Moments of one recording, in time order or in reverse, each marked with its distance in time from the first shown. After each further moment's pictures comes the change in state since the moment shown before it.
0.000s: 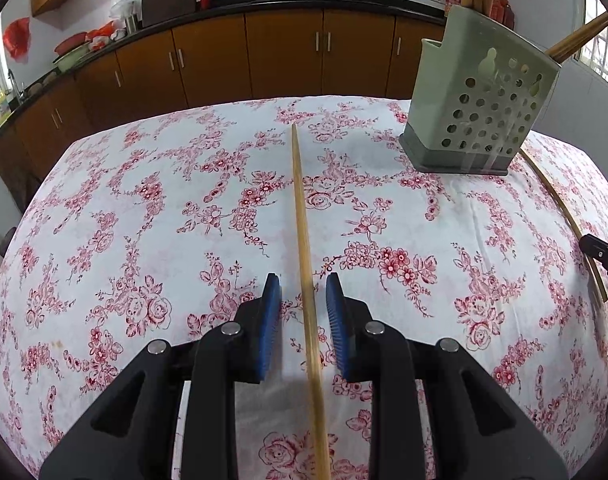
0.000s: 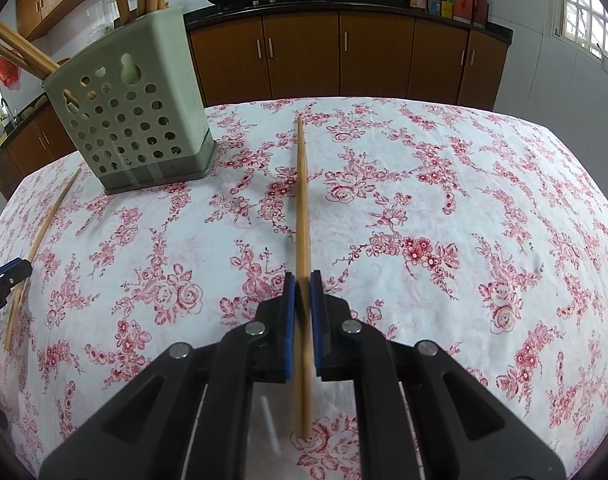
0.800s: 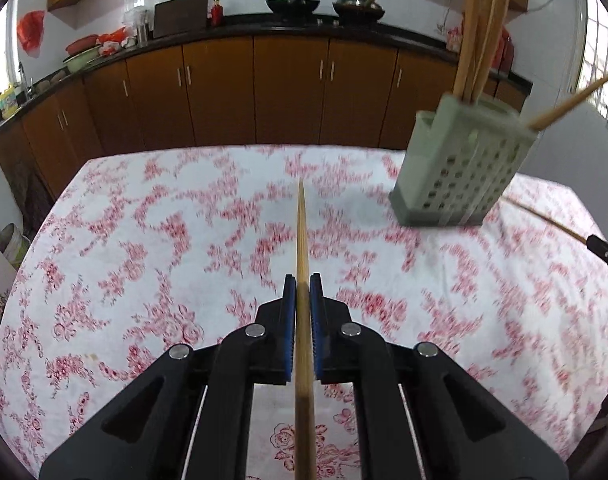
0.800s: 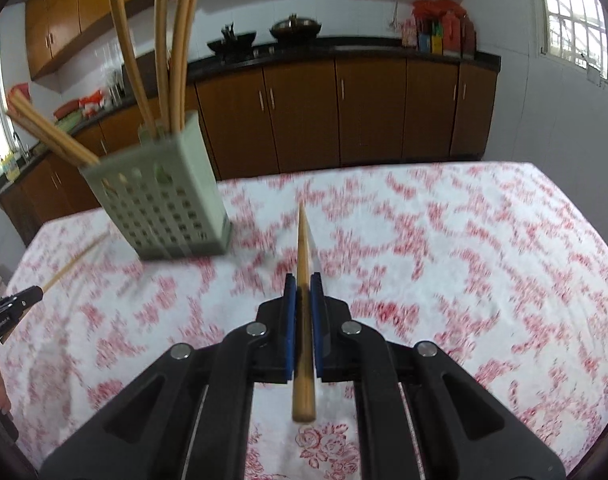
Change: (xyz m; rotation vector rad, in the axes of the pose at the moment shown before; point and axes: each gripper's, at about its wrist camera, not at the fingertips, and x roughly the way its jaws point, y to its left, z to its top) left arm -0.054 0.014 0.026 -0.070 -0.092 -0.044; right arm -0.078 -0.013 0.034 0.042 -0.191 0.041
